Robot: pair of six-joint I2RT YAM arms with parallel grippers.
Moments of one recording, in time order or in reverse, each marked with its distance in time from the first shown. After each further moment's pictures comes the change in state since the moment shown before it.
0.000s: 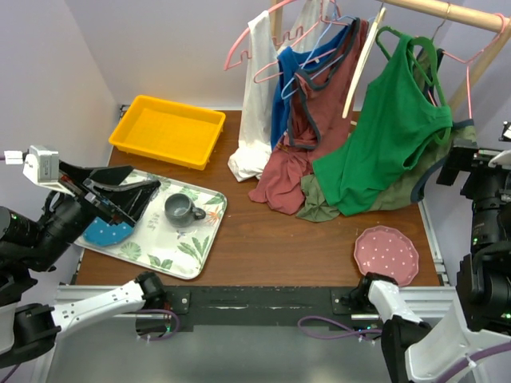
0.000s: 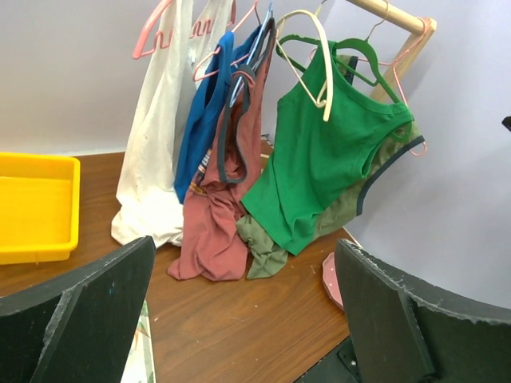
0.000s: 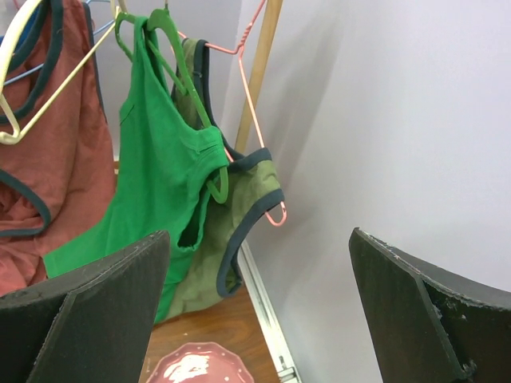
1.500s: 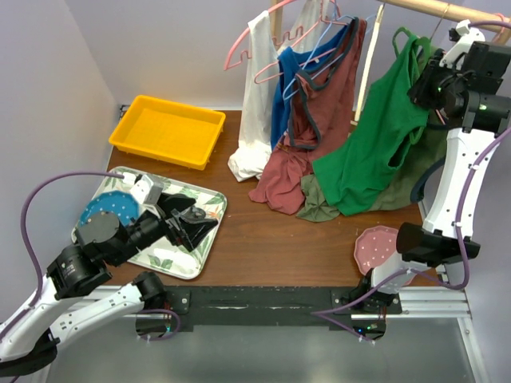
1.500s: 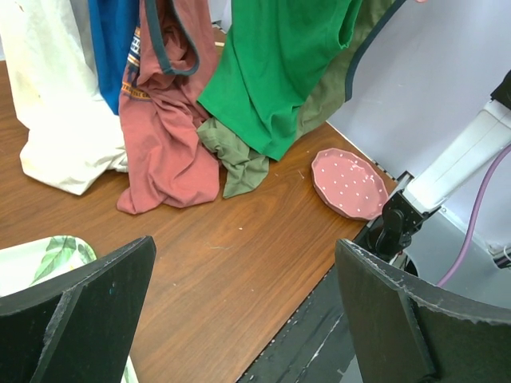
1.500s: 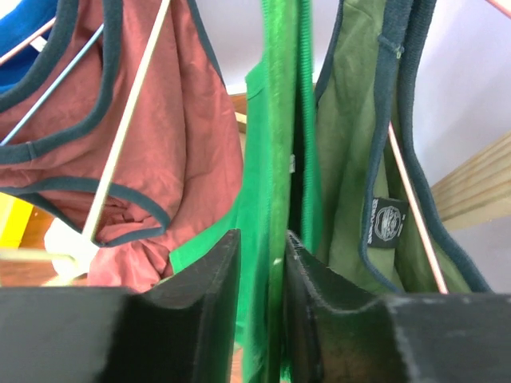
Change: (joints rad) left arm 0.050 -0.175 -0.643 0.294 0.304 0.000; right arm 0.002 0.684 0.142 0.093 -0.356 0.286
